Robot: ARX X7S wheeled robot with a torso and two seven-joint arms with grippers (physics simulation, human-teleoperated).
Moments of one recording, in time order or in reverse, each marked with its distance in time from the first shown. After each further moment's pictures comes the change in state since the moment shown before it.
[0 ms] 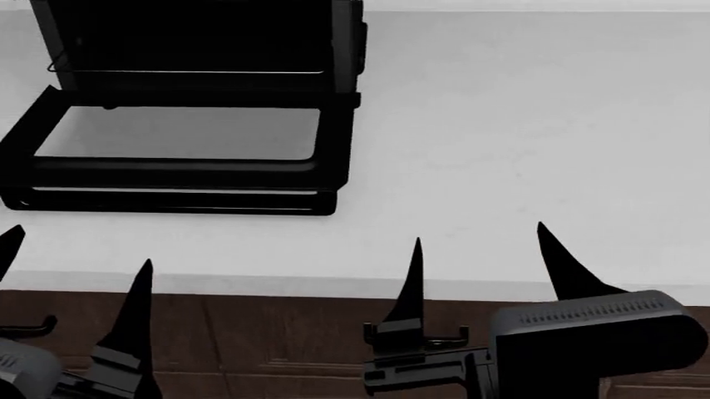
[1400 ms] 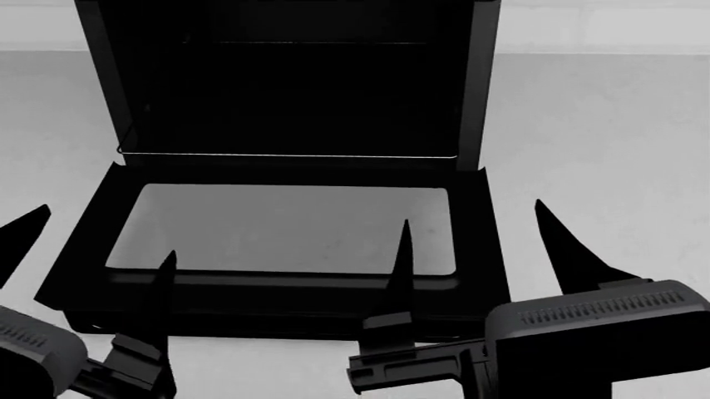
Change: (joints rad) left arm -0.130 -0.054 0.057 0.043 -0.060 -0.178 -0.019; right arm 0.047 0.034 -0.010 -0.134 0.067 0.113 0.043
